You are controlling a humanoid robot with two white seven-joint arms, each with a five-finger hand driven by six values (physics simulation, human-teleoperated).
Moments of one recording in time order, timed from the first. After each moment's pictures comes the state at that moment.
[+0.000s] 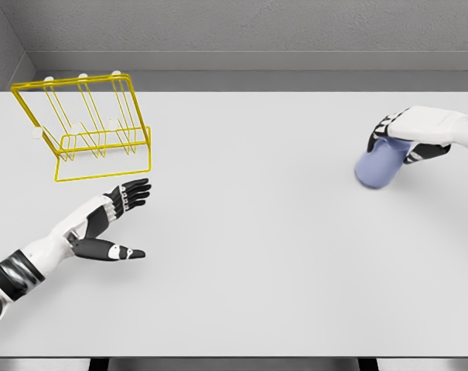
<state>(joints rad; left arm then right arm) -0.06 0.91 -0.63 -1.73 0.72 -0.29 -0.17 -0.72 -0.86 0.58 -1.27 0.41 -0.61 0.61</state>
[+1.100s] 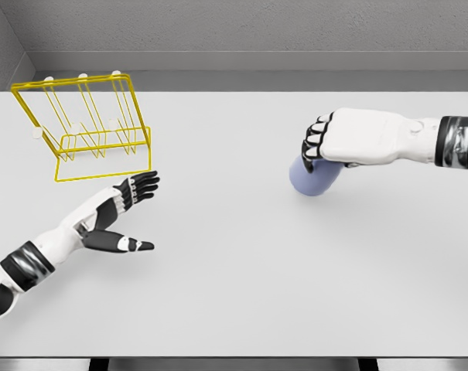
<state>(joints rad) -0.12 0.86 -0.65 -1.72 0.71 -0.25 -0.17 -0.71 -0.85 0.60 -1.76 0.44 -0.61 0.61</state>
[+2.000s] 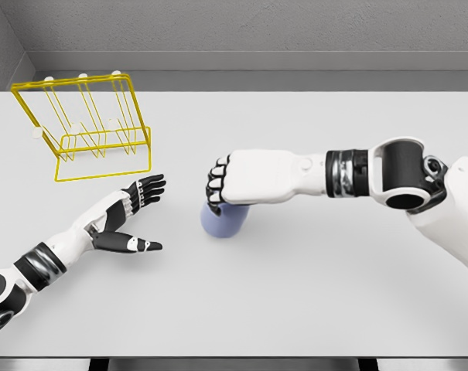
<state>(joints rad) -0.13 0.81 -0.66 -1.67 0.71 -0.23 -0.17 -0.71 -0.55 0.74 -1.77 0.53 -0.61 0.61</state>
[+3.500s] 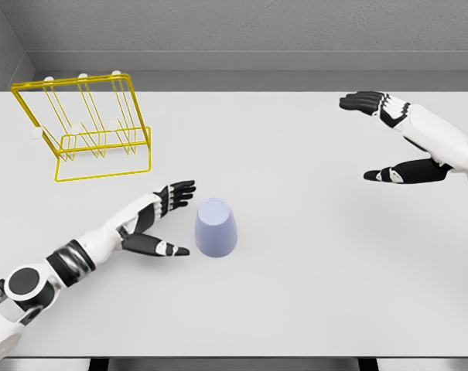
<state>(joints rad) -0.19 0.72 -0.73 -1.68 0.63 -0.15 -0.16 -0.20 -0.64 -0.01 -1.71 -0.06 -0.61 0.61</state>
